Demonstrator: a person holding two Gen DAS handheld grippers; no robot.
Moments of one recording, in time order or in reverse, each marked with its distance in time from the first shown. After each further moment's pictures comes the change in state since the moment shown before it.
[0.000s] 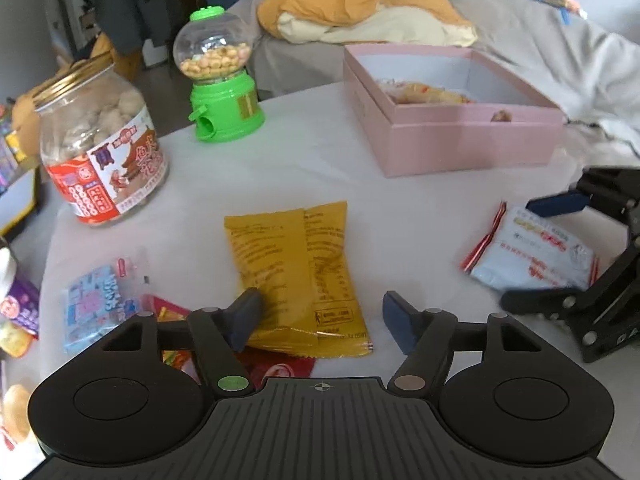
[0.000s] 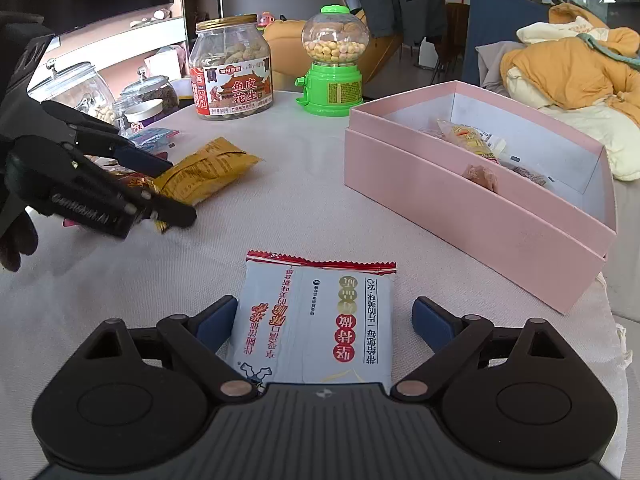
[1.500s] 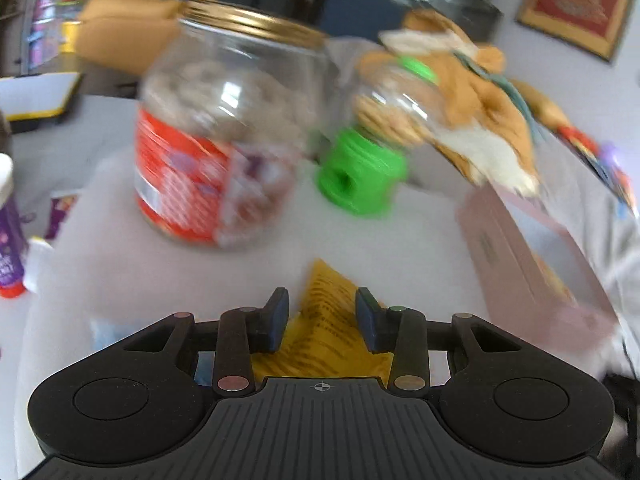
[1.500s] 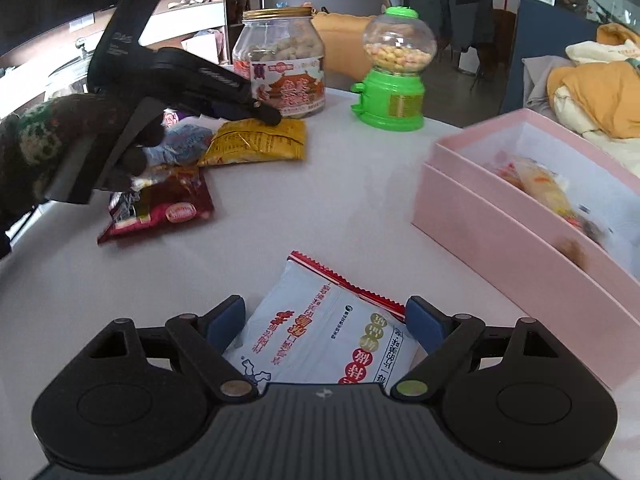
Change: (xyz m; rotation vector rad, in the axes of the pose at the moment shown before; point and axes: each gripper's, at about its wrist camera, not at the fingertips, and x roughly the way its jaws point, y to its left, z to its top) left arm 0.035 0.124 0.006 -0.440 -0.157 -0.113; right arm 0.024 0.025 0.027 -0.104 0.019 0.071
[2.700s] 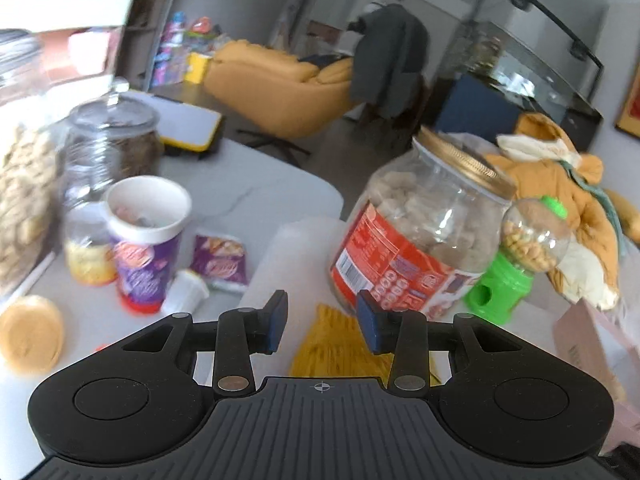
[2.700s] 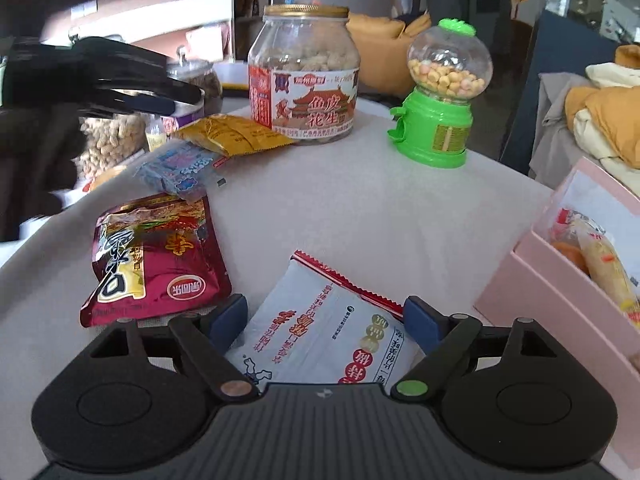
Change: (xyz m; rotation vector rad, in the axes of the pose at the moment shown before) left arm -0.039 0.083 0.023 -0.216 -0.259 0.274; right arm 0.049 0.032 0.049 -0.032 -0.010 -0.008
